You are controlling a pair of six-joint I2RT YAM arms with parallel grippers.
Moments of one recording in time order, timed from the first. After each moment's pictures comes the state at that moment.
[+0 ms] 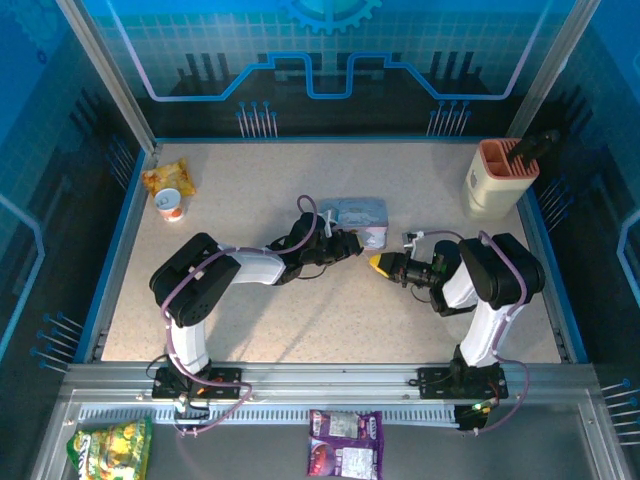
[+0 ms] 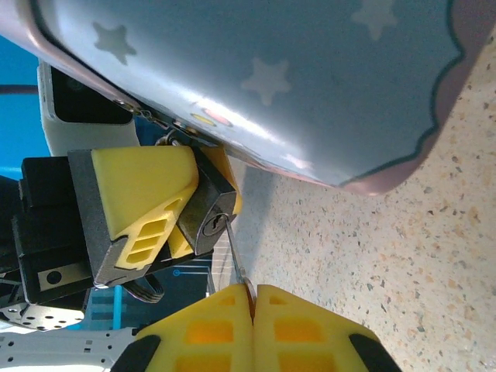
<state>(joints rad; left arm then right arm) -0.68 1.87 0.90 0.52 0.33 -1.06 0.14 1.87 0.30 1.26 -0.98 1.13</state>
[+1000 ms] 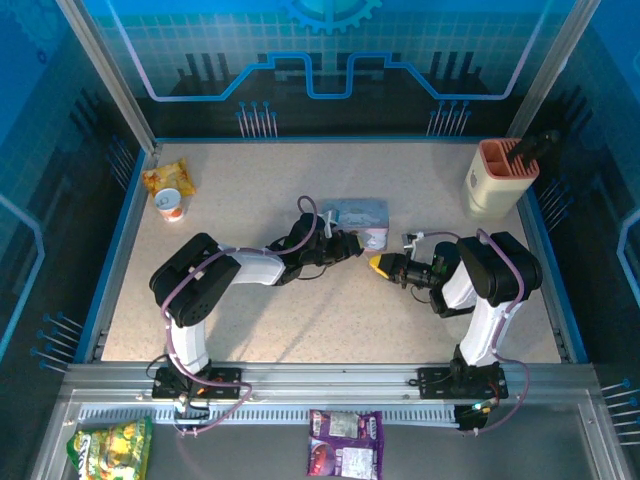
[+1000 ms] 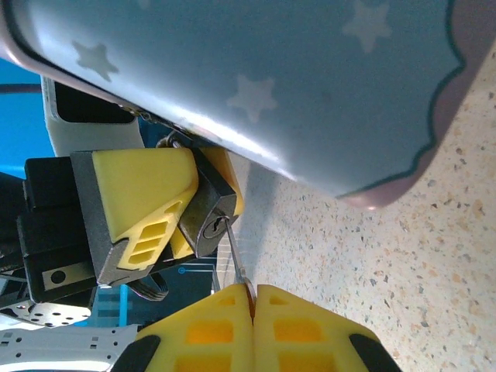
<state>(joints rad) -0.68 1.87 0.89 0.53 0.34 -1.06 0.14 1.89 0.29 1.30 -1.00 1.15</state>
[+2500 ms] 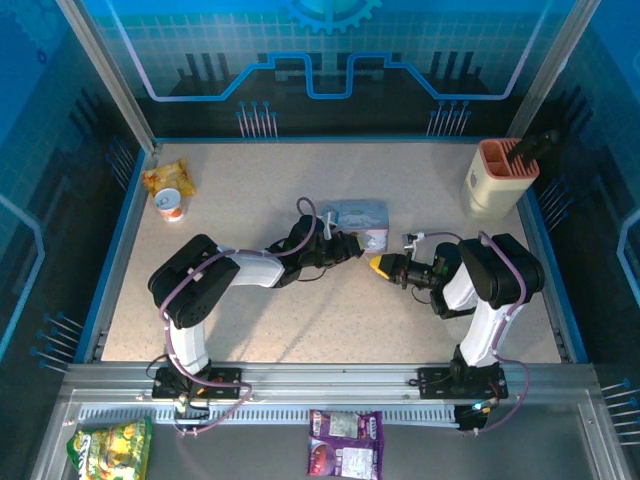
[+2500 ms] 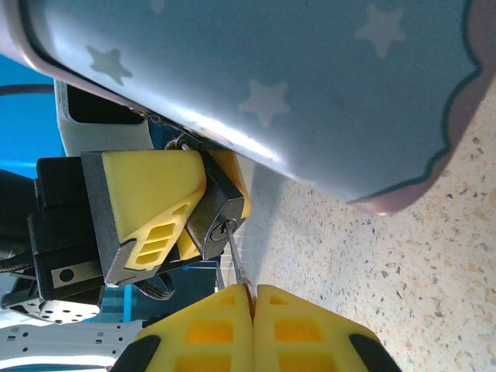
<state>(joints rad) -0.69 1.86 0.87 0.55 0.34 -1.09 0.14 1.86 0.28 1.31 -1.00 1.16</state>
